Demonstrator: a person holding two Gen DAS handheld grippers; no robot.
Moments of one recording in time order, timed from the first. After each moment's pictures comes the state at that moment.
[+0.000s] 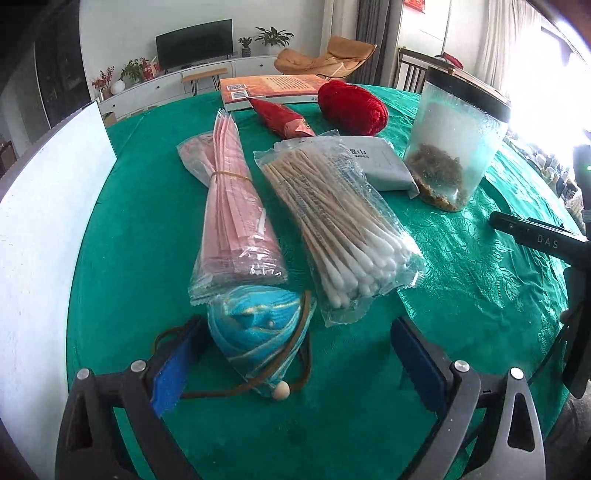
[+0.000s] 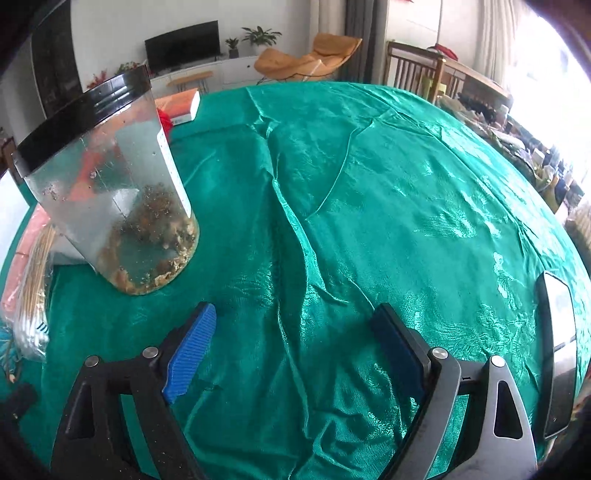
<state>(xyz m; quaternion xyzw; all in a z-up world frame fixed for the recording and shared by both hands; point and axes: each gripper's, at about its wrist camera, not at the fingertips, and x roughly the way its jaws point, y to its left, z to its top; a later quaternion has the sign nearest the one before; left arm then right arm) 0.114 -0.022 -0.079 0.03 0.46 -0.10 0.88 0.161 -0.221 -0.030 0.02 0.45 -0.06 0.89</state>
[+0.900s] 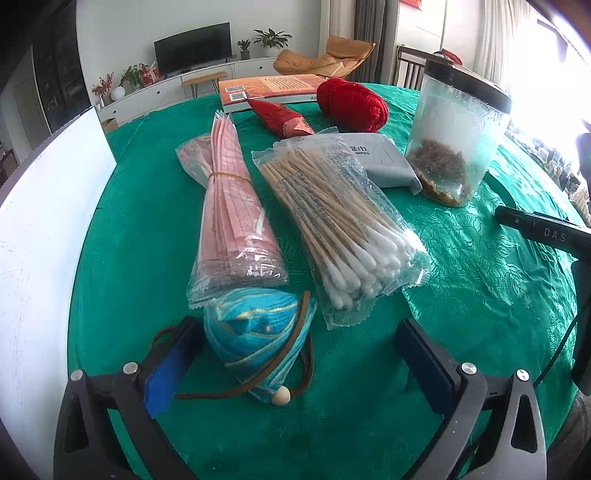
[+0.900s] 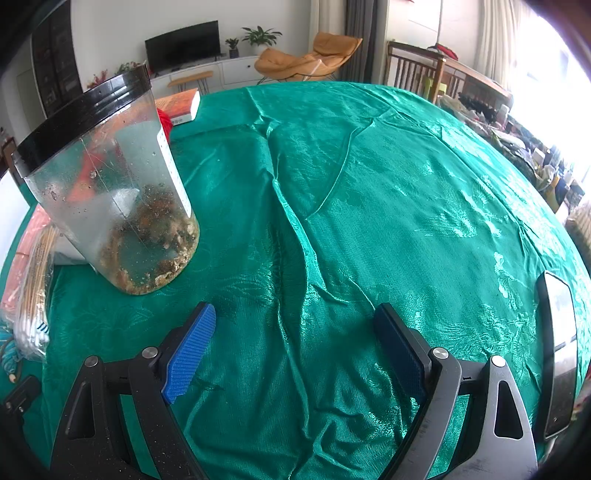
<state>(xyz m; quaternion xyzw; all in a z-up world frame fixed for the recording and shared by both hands) 0.120 -0.025 -0.081 0.04 0.46 -0.09 0.88 0.161 -0.221 -0.030 0.02 0.45 -0.06 0.89</state>
